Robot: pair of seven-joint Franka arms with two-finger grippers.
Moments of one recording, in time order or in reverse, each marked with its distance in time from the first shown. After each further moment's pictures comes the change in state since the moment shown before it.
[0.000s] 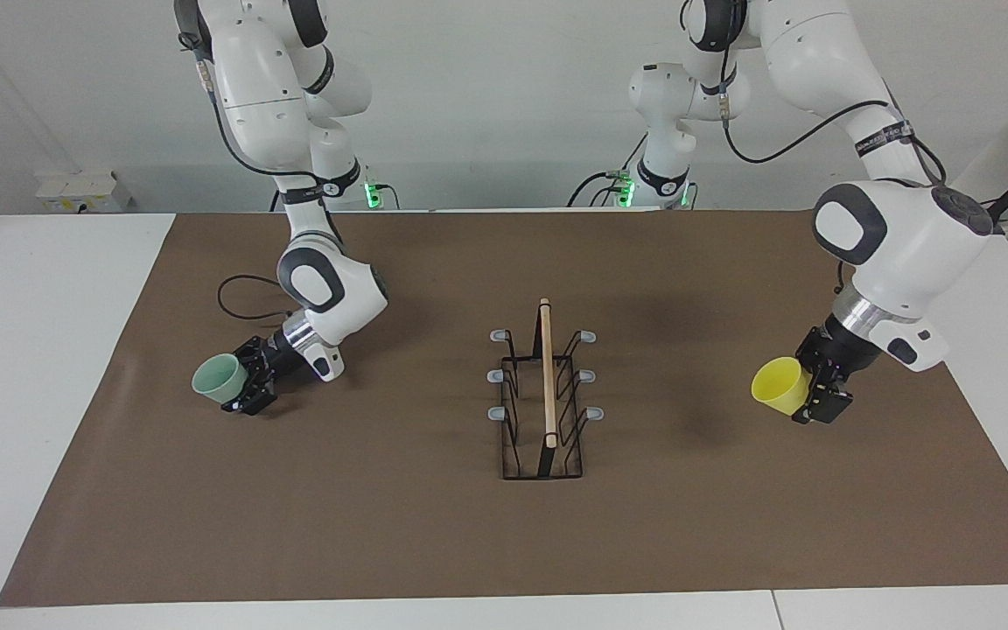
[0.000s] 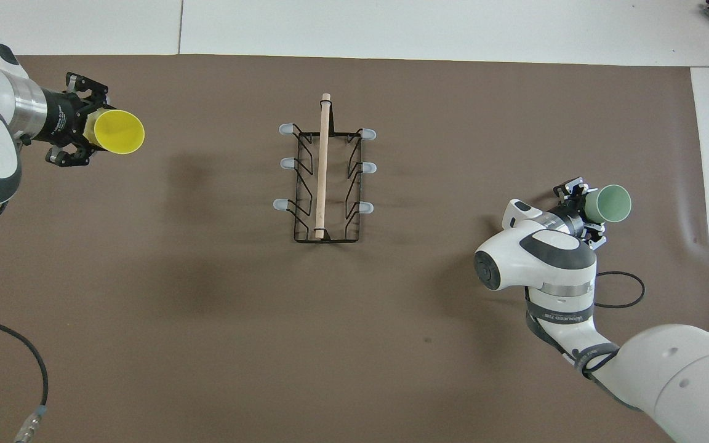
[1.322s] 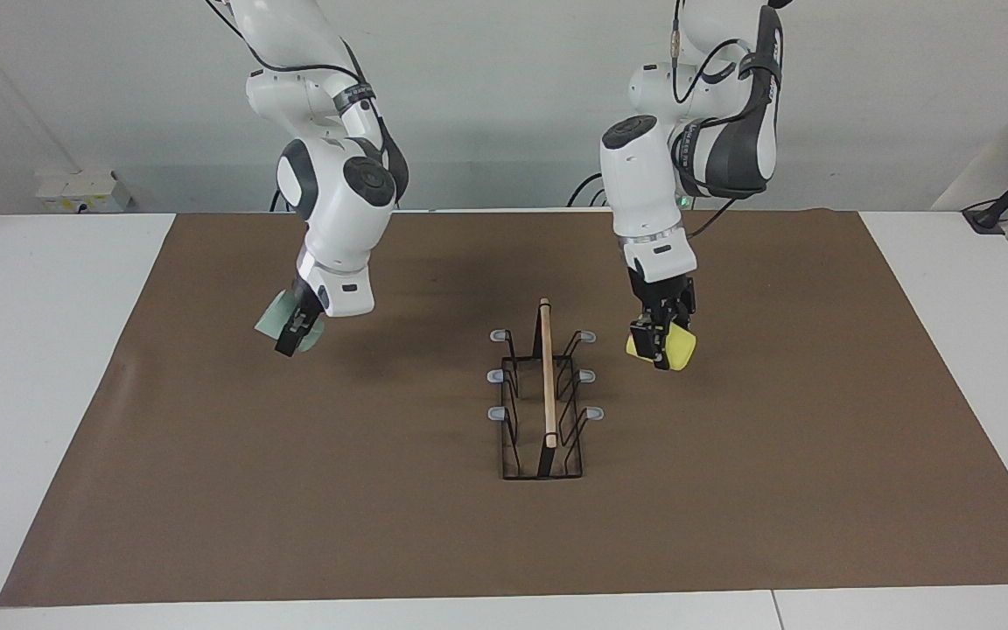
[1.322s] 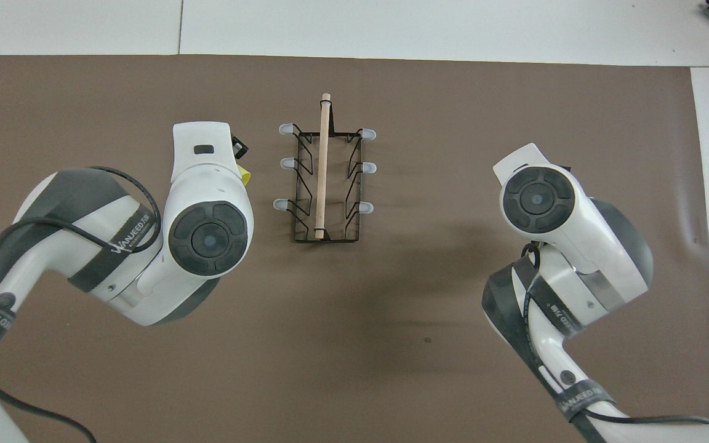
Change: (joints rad) left arm 0.000 -0.220 -0.493 -0.337 0.949 0.147 -0.626; right arm 0.106 -0.314 0.020 0.186 1.089 -0.031 -0.235
